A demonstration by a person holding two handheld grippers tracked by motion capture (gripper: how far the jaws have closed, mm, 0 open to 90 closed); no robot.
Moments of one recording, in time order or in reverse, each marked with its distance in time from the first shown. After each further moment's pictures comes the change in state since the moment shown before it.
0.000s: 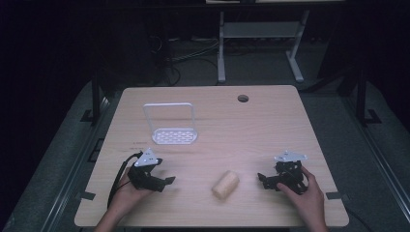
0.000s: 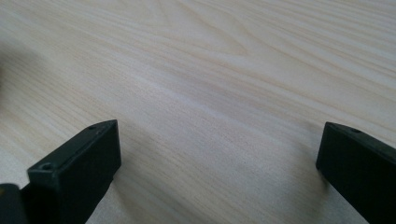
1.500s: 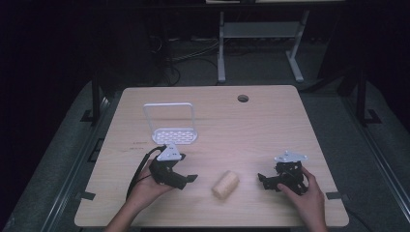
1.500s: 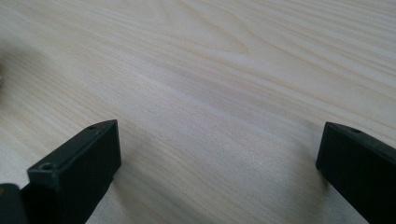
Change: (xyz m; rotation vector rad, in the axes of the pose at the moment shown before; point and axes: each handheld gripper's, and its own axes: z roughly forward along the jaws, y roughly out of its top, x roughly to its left) left arm -0.038 0.059 0.020 -0.036 -0.113 0.084; right arm 0.001 -0.001 -0.001 0.001 0.000 0.003
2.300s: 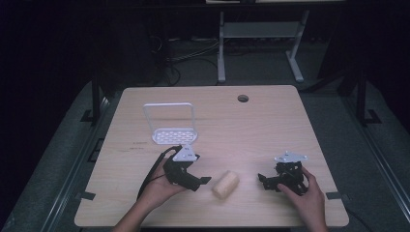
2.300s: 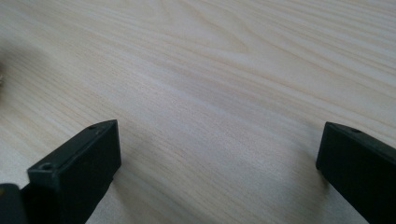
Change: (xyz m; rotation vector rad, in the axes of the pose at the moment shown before) left arm -0.020 0.024 0.022 0.010 -0.051 0.050; right arm 0.000 0.000 0.000 0.001 -0.001 -0.002
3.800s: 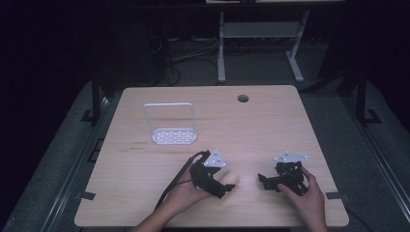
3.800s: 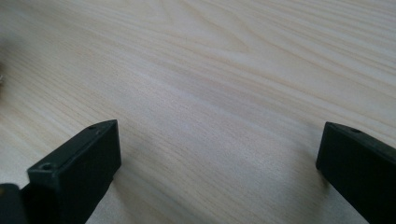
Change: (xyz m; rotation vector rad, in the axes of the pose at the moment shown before) left arm -0.038 0.029 0.050 0.048 -0.050 0.025; right arm 0.000 0.000 0.000 0.000 0.000 -0.001
